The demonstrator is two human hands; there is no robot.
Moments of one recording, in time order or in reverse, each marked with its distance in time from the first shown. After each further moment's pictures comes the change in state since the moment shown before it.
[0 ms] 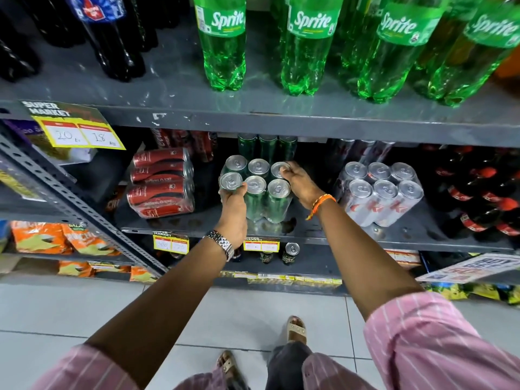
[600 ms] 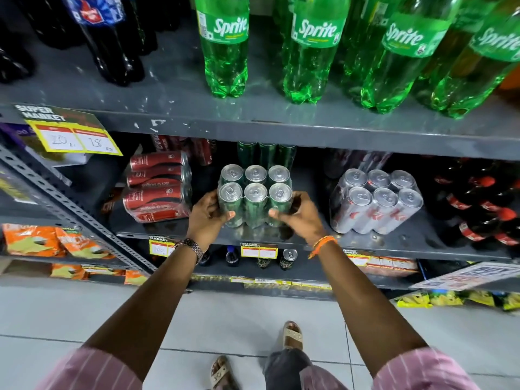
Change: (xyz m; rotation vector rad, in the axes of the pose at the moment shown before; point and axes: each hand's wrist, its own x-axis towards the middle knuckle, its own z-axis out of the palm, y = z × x) left_hand 0.021 0.006 -0.068 0.595 -0.022 0.286; right_hand -0.054 0.044 0.006 0.000 0.133 -0.003
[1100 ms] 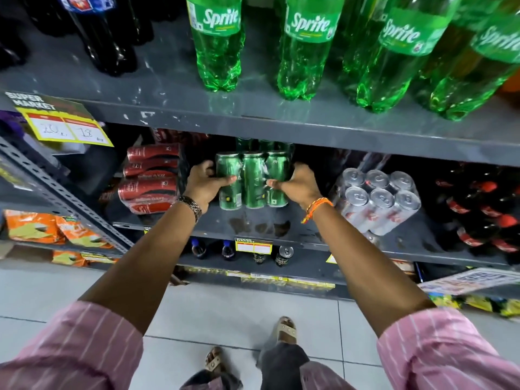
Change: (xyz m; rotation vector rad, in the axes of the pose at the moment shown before) left_hand 0.046 0.050 0.006 0.011 0.083 -0.047; right_hand 0.048 -0.062 -0.014 -0.382 0.018 -0.031
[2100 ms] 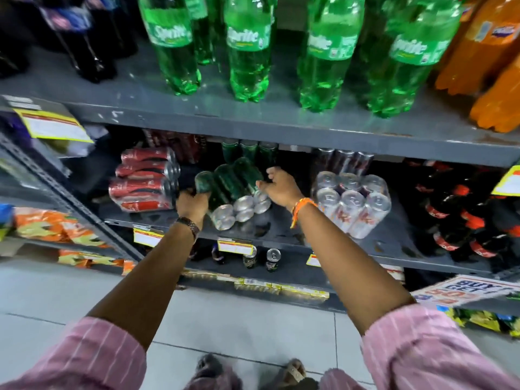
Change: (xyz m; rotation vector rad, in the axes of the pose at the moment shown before) left_hand -0.048 -0.022 0.041 -0.091 0.349 -0.166; right_hand -0.023 -0.001 -0.031 -0.053 -0.204 -0.066
